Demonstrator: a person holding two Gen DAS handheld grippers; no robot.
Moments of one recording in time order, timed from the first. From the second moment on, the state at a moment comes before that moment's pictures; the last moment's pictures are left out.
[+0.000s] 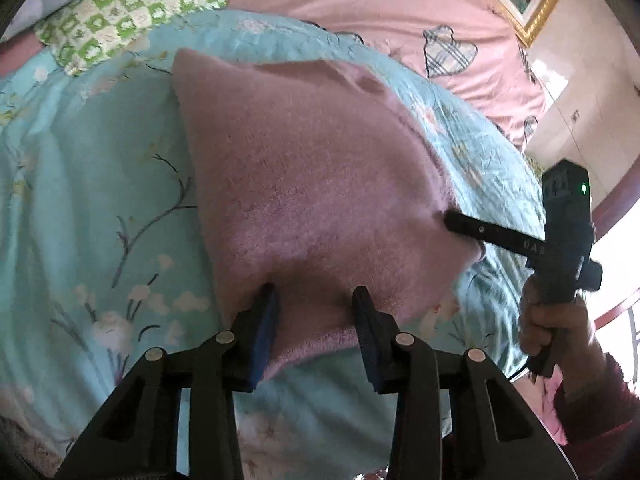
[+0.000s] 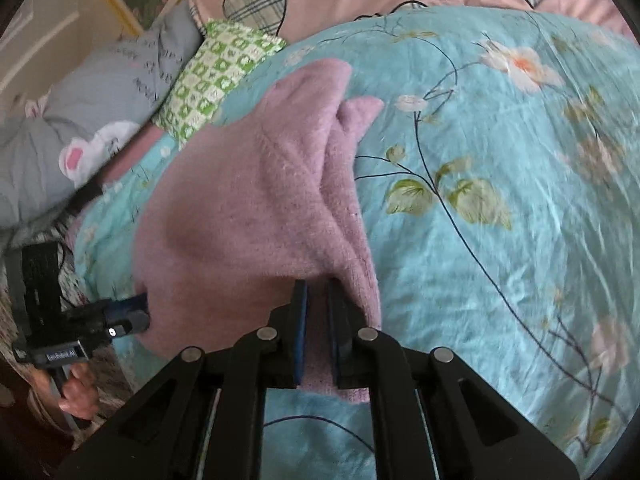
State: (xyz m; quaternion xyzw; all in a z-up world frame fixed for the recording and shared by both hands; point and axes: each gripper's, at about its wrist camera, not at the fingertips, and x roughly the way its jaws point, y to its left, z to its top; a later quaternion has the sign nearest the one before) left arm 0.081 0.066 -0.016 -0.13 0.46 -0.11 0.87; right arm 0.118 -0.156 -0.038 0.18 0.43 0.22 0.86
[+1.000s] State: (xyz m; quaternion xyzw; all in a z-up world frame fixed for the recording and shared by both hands) left arm 0.017 0.062 0.013 -0.11 0.43 -0.05 0.89; right arm 0.041 -0.152 0.013 0.19 0.36 0.23 0.88
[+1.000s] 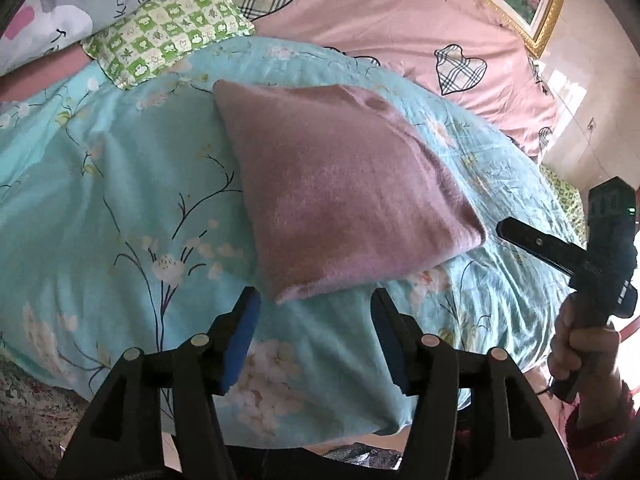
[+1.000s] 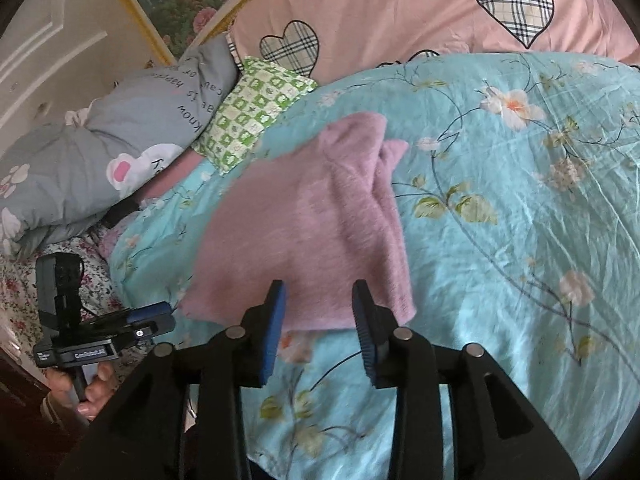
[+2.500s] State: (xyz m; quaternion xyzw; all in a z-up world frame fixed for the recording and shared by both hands) left arm 0.033 0.049 0.025 0.08 0.44 0.10 0.89; right arm 0.039 -0.066 0.028 -0.02 0.41 0.24 0.88
